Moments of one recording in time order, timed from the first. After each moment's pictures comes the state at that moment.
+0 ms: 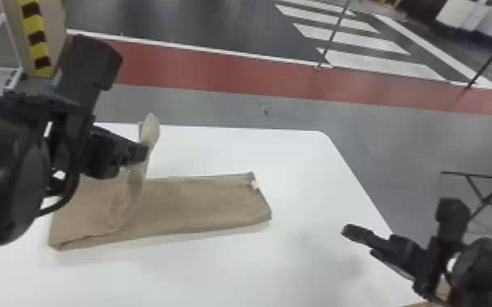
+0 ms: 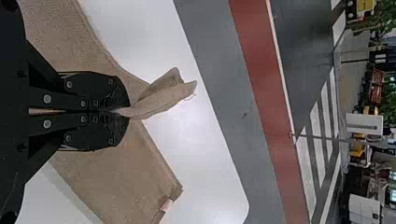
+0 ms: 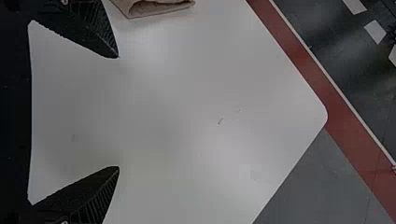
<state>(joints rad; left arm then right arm) -0.35 0.00 -0.38 -2.16 -0.17 1.57 -0.41 0.00 -0.02 -0.75 -2.16 0.19 1.57 0.75</state>
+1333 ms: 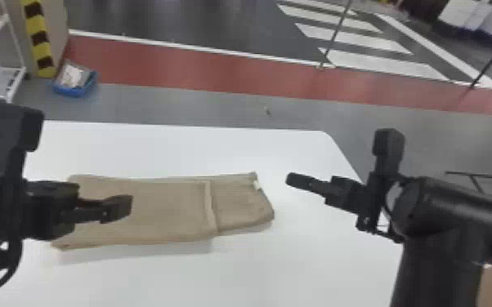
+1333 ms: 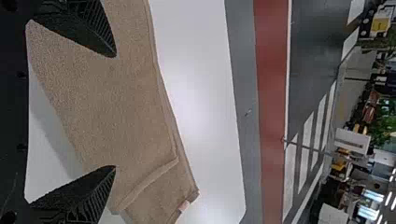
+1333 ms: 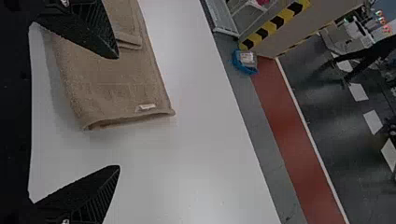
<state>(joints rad) -0.01 0.00 -0.11 -2.29 -0.12 1.39 -0.52 -0.14 0.00 -0.38 -2.19 0.21 1.57 0.67</state>
